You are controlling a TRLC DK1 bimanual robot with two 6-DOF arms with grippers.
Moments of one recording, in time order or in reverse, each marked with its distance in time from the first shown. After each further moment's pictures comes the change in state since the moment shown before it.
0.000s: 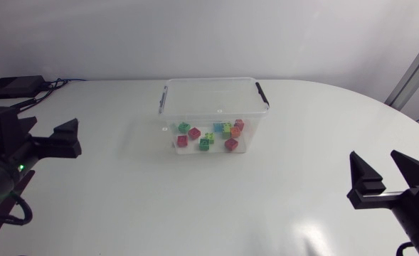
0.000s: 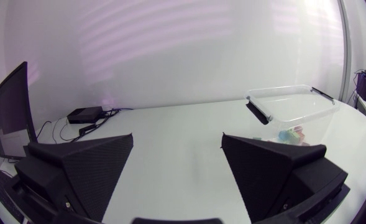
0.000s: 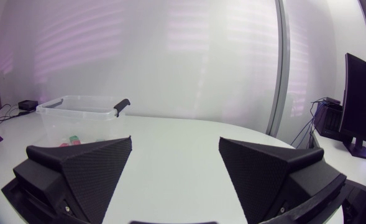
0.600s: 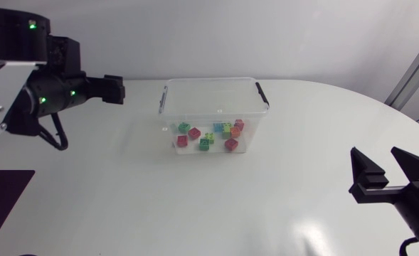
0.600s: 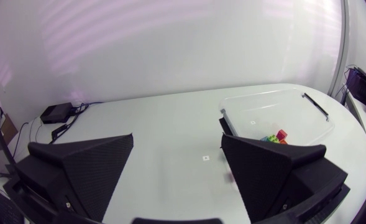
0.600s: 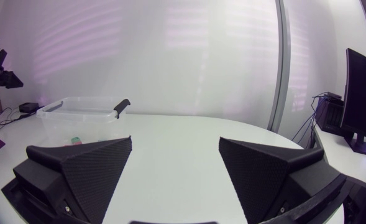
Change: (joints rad) left arm -0.122 0.555 0.514 -0.163 0.000 -0.085; right arm 0.000 0.080 0.050 0.003 0.000 0.030
